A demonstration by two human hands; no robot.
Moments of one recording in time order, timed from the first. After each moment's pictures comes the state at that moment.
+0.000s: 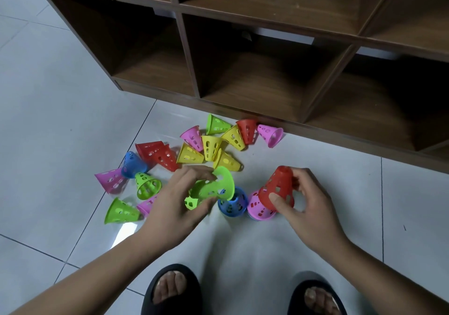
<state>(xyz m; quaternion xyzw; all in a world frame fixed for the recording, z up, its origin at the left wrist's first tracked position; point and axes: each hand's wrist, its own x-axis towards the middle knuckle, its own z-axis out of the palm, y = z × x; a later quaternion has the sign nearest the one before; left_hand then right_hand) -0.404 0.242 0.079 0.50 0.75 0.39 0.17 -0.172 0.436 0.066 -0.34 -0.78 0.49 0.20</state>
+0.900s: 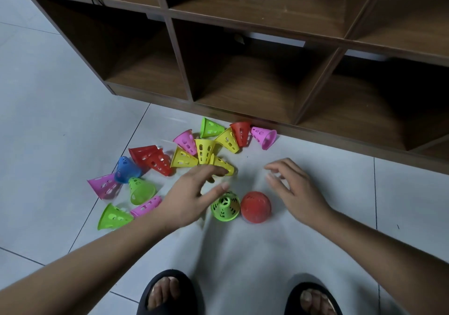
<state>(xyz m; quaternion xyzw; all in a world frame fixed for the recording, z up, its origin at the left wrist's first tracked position) -0.416 0.289 0.039 0.53 0.74 0.33 0.25 -0.189 0.490 0.032 -0.28 -0.87 0.40 0.11</state>
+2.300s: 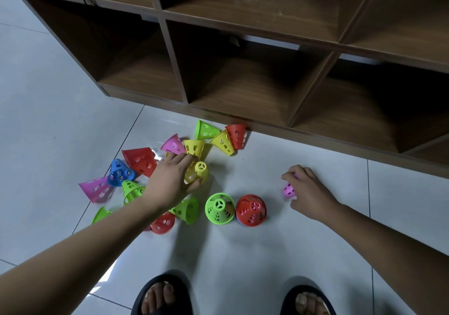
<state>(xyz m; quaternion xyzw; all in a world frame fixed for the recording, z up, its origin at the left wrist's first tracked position) -0.473 0.299 -0.009 0.55 0.82 0.12 0.09 -0.150 0.554 -0.042 -0.30 -0.93 0.17 -0.16</state>
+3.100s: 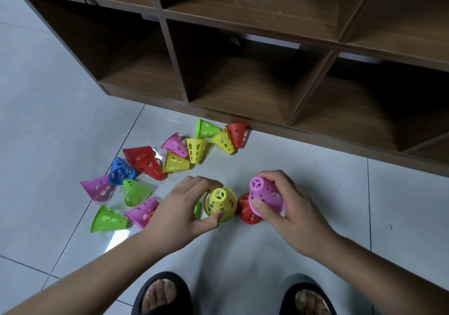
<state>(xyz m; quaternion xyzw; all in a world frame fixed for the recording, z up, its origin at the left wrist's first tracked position) -0.394 0.263 0.063 0.56 0.75 0.30 0.19 -0.176 0.443 0.090 -0.24 -0.84 0.47 0.12</state>
